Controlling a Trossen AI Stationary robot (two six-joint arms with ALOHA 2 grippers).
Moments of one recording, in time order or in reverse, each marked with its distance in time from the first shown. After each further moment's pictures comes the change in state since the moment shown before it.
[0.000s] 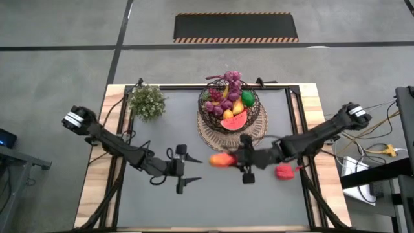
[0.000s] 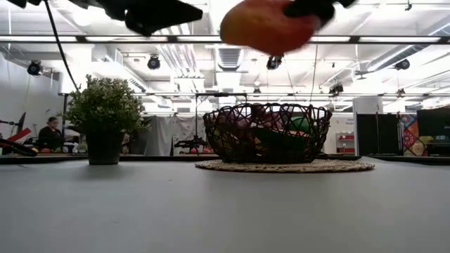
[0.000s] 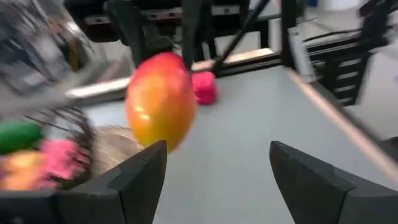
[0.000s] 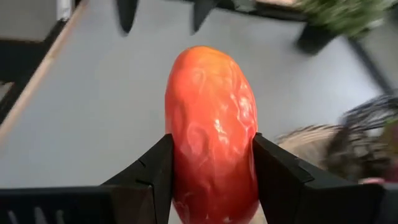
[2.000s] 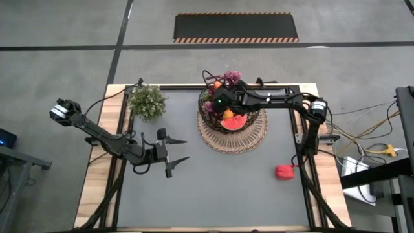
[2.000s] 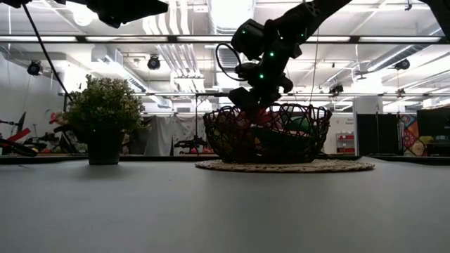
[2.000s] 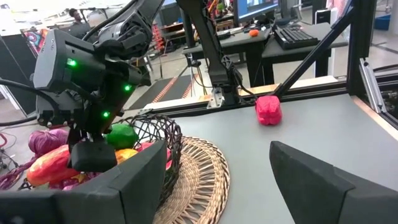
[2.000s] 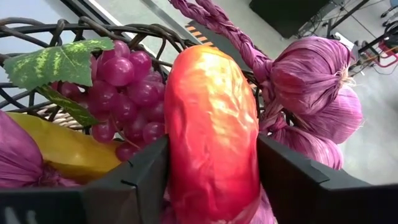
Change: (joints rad) left arm -0.001 -0.325 -0.153 -0.026 -0.234 0.087; right arm -0.725 0.493 0.372 -0.135 0.340 0.057
